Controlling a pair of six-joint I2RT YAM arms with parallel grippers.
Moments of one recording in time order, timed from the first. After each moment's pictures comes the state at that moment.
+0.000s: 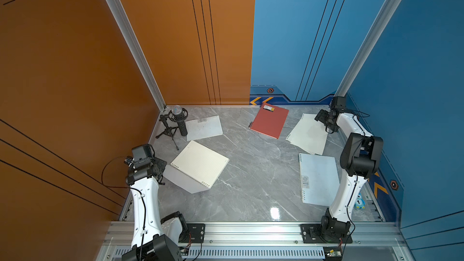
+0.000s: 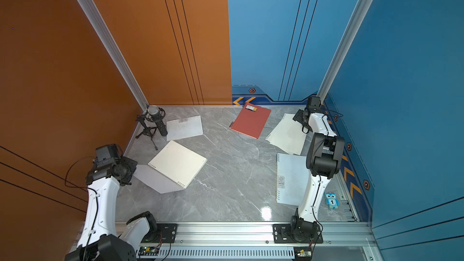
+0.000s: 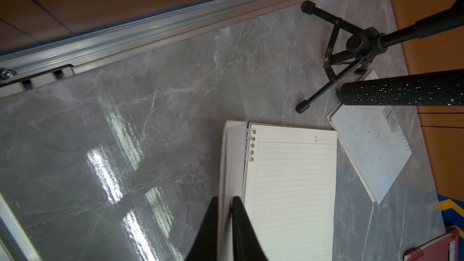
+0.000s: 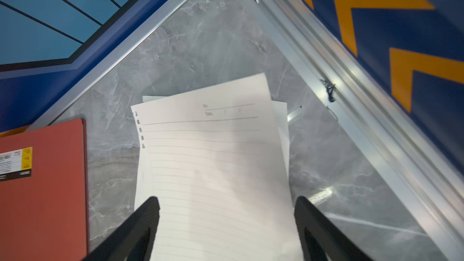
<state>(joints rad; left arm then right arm) 0.46 0.96 0.82 -0.83 -0.07 -0.77 -0.22 2.13 1.79 -0.62 0.07 0.42</state>
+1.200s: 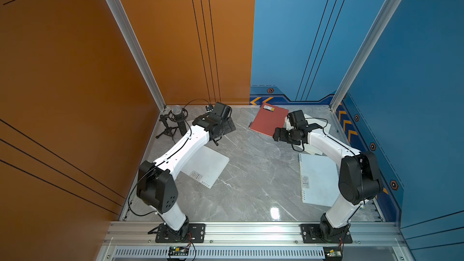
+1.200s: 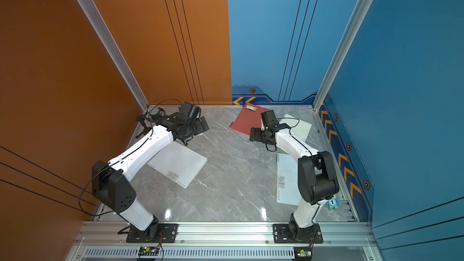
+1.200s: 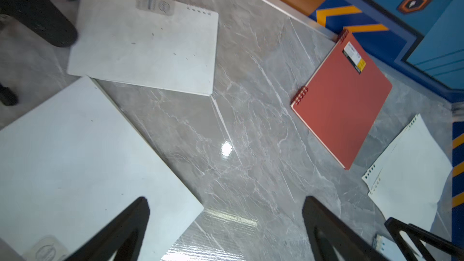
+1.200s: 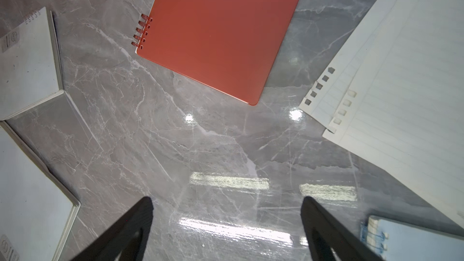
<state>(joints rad) -0.51 1.73 1.55 -0.80 -0.24 -0.82 0.28 1.72 1.27 -0.54 -0.10 0.41</state>
